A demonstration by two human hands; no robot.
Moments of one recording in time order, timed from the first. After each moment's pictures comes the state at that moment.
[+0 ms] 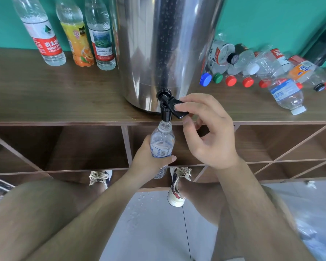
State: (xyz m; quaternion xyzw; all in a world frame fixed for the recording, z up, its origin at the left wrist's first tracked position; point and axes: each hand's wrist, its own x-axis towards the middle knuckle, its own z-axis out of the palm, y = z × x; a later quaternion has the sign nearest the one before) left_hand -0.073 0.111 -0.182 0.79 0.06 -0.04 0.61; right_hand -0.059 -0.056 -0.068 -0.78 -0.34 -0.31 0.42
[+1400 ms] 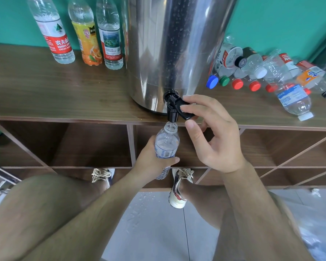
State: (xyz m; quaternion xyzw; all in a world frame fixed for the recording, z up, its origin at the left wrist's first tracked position) left_hand -0.070 0.111 -0.182 0.81 0.05 -0.05 0.58; right_hand -0.062 -0.061 -0.066 -0.79 -0.37 -0.27 0.42
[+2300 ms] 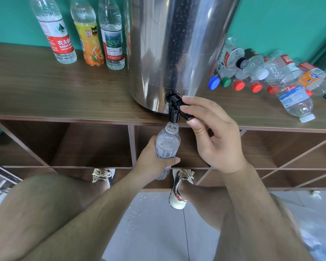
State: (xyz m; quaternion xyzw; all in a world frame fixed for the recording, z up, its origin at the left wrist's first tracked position) left_hand -0.072 0.113 -0.180 0.80 0.05 -0.06 0.60; right_hand -0.057 -0.060 -0.069 -0.79 -0.37 -0.29 0.39
